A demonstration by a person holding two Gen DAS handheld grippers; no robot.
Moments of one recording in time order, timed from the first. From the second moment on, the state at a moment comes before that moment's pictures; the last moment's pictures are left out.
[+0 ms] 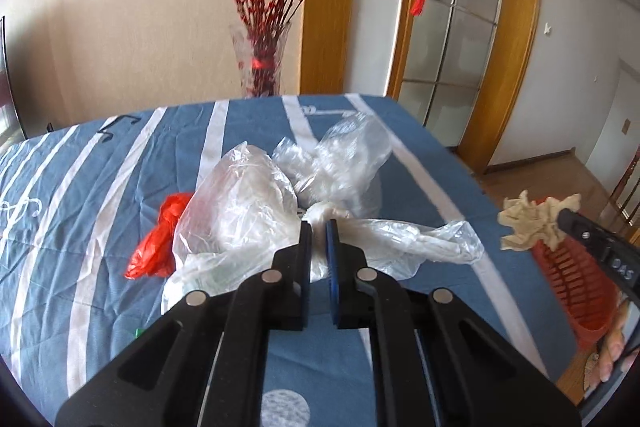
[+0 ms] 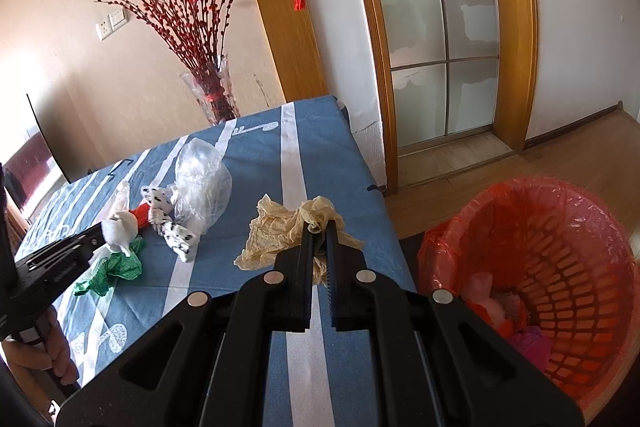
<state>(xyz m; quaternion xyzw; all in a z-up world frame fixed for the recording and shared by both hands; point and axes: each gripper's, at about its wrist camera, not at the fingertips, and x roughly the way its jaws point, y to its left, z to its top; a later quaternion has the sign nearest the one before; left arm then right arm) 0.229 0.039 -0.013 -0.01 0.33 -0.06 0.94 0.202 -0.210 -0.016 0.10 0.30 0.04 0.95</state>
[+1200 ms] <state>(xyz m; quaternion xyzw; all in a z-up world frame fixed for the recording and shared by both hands) 0.170 -0.183 0.018 0.03 0.31 -0.28 0.91 0.116 -0.371 0.009 0.15 0.25 -0.11 0.95</state>
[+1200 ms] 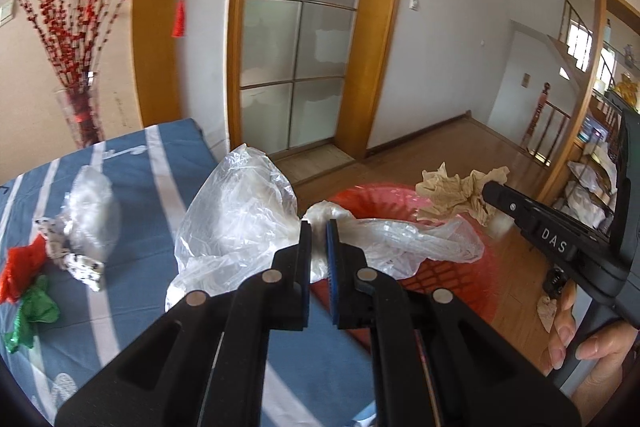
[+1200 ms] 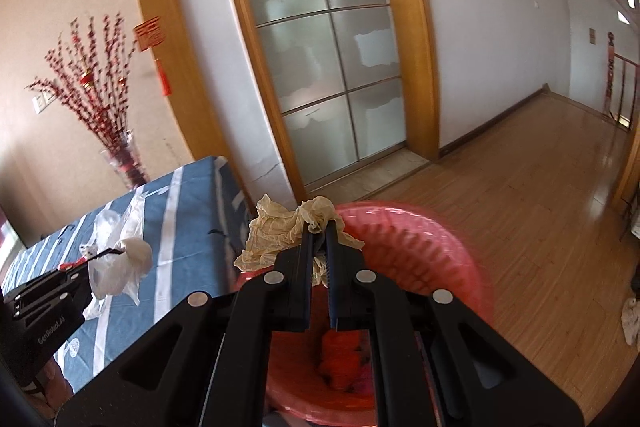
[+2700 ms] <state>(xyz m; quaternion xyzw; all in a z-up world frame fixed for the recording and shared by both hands) 0.178 -0.184 -0.028 0.05 0.34 -0.23 0.91 0.116 -0.405 -0.016 0.16 0.28 -0.14 0.94</state>
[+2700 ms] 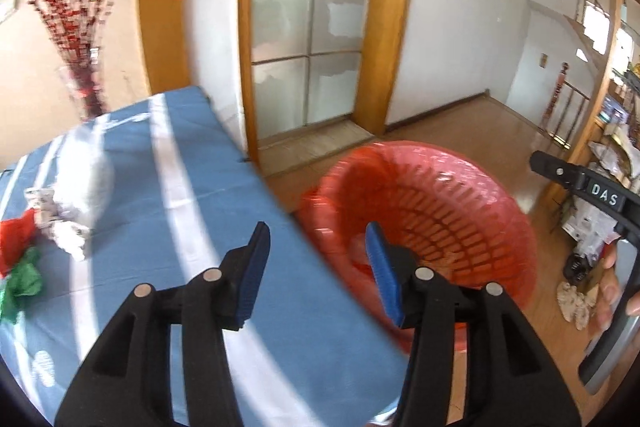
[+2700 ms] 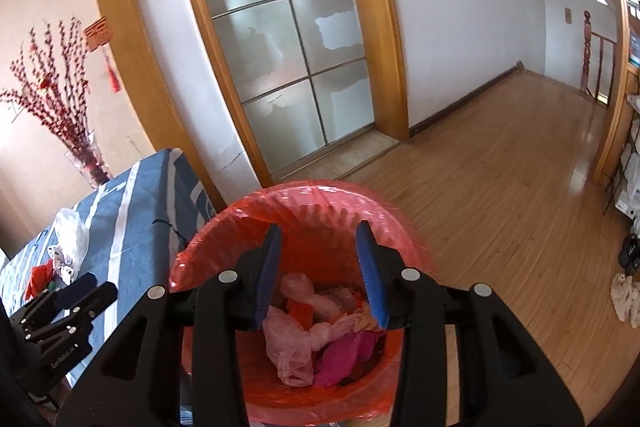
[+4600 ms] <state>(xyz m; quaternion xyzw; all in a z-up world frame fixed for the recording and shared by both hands) 0.252 0.178 -0.031 -0.06 0.33 0.05 0.94 0.301 -0.023 -0.075 -0.03 0.42 0.18 0.89</state>
